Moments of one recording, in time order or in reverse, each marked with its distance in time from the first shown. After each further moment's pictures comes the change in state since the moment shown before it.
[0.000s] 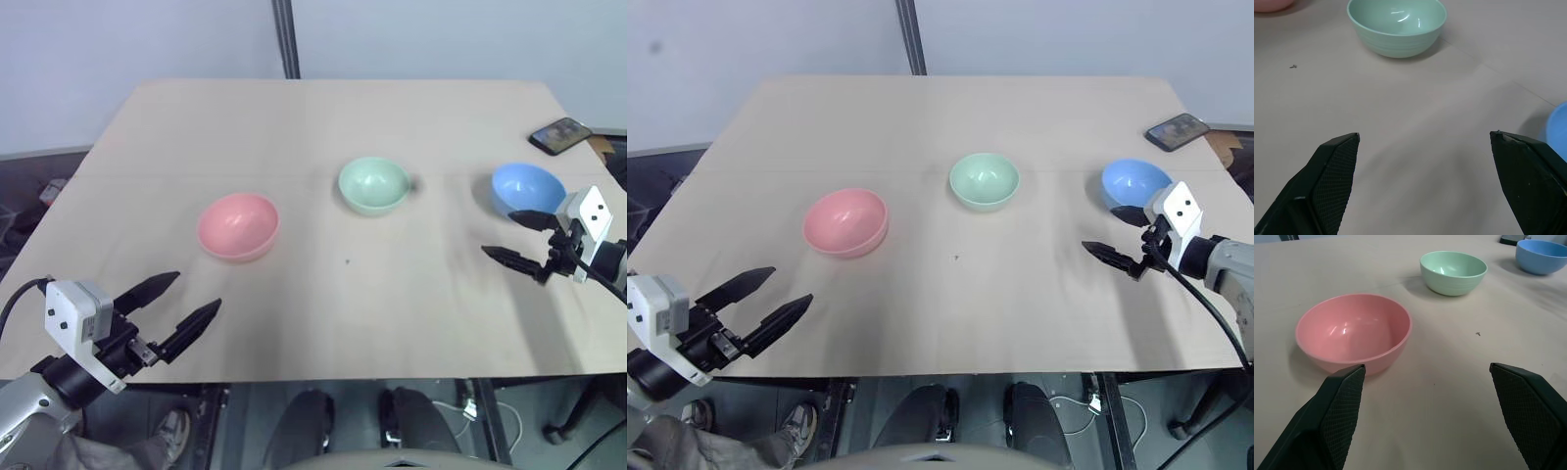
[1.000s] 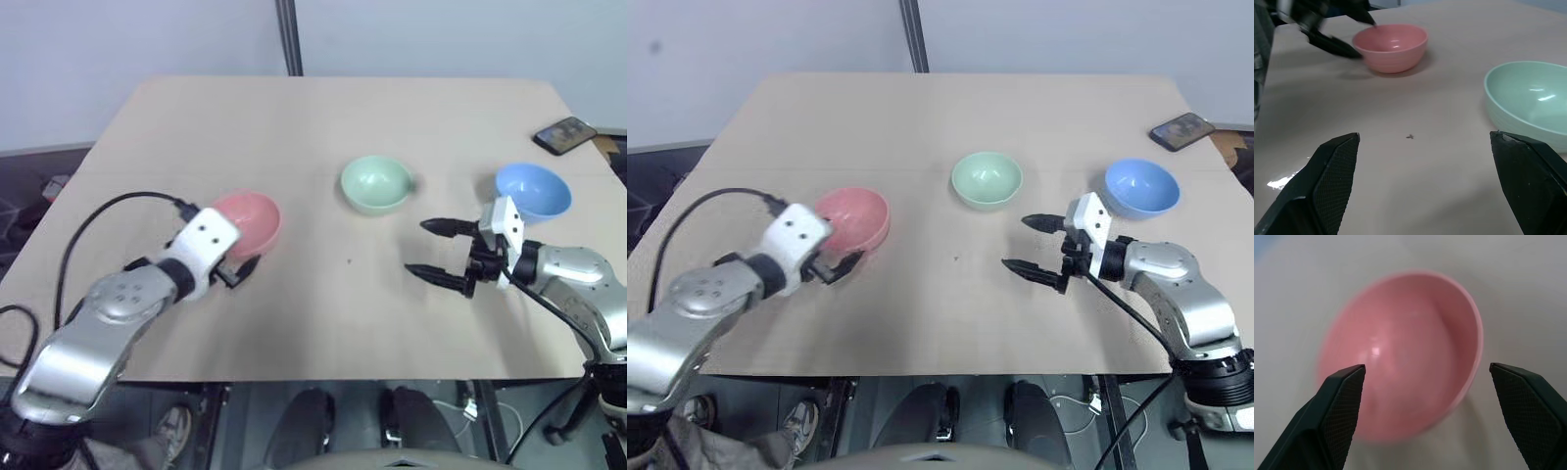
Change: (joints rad) left arm -0.707 0.309 -0.716 0.105 0.530 0.422 0.338; right arm -0.113 0.215 0.250 -0.151 0.035 -0.015 0.048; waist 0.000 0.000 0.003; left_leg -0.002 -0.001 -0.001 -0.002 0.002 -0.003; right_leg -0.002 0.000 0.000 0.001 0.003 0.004
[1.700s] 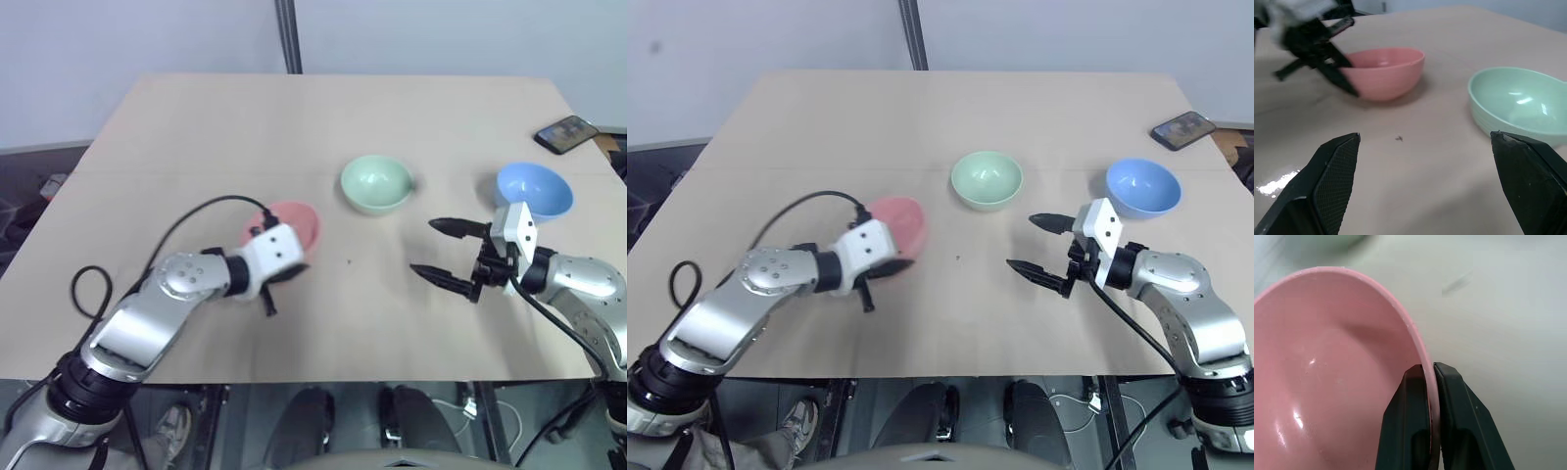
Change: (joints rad) left arm -0.216 -0.082 -0.269 0.055 0.045 -0.239 -0.426; right arm 0.110 0.002 -0.075 -0.089 0.000 -0.028 -0.079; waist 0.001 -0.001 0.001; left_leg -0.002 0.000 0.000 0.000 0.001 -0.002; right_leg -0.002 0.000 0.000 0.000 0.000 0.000
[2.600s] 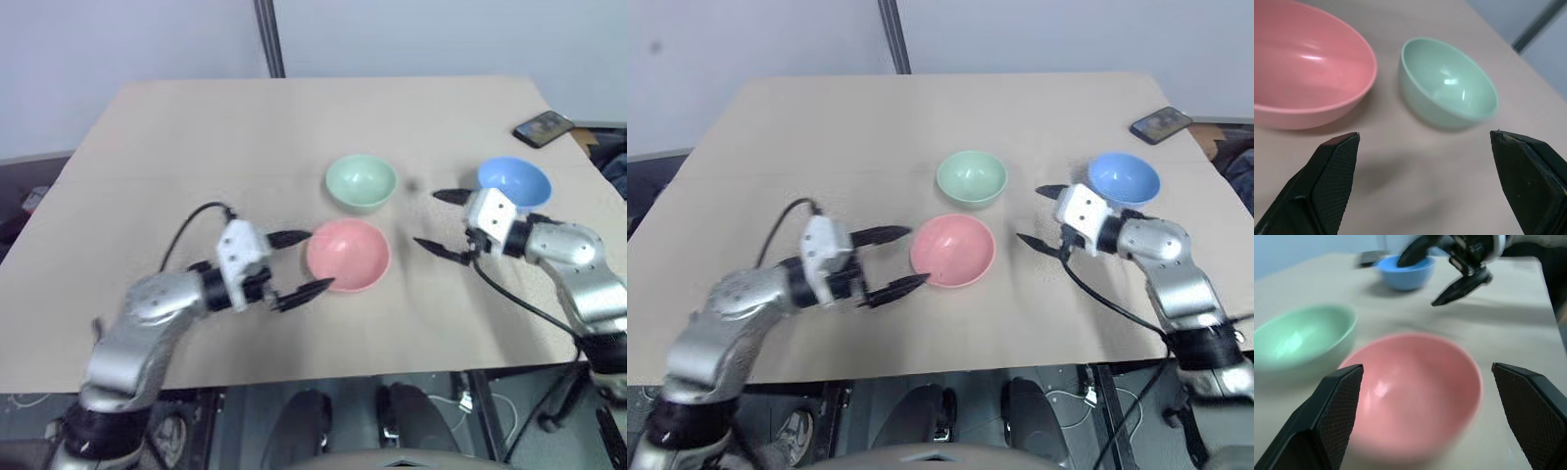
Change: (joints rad) left arm 0.396 -0.221 0.536 -0.004 -0.344 -0.129 -0.082; right arm -0.399 0.043 0.243 0.529 -0.431 -0.491 0.015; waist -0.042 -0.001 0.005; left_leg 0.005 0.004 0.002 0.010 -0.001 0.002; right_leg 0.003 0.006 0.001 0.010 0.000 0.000
